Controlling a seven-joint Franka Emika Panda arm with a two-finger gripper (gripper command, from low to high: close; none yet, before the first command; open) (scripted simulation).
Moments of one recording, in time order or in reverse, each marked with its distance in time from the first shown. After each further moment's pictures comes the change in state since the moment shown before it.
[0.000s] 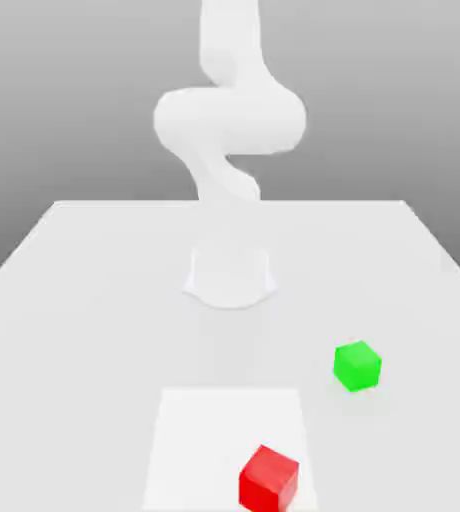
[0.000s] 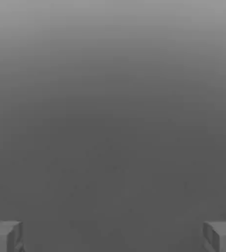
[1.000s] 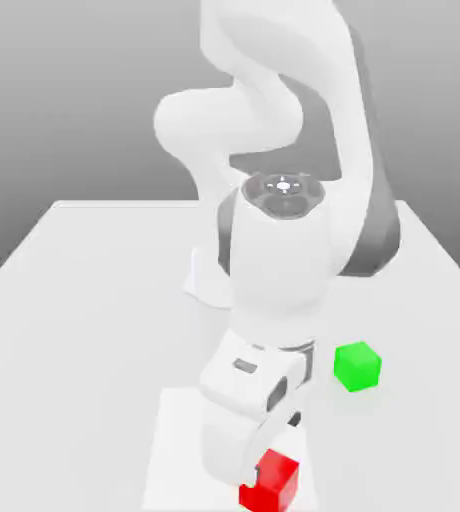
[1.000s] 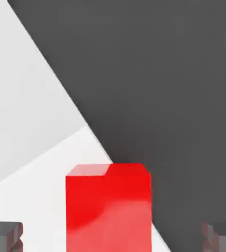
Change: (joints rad) arm 0.214 1.064 -0.111 -0.109 0.115 0.442 -0.930
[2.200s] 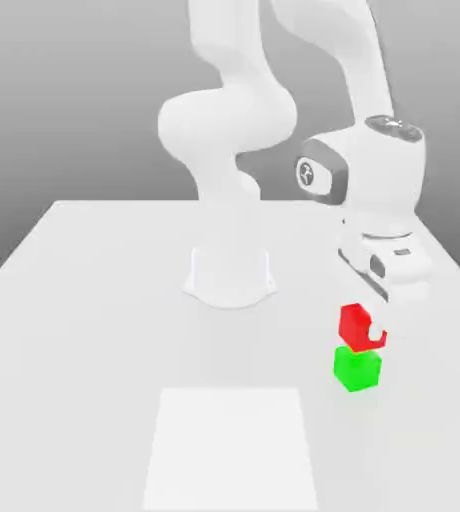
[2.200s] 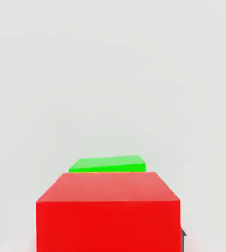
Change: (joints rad) arm 0.301 -0.362 0.223 -0.521 -0.140 0.161 -0.203
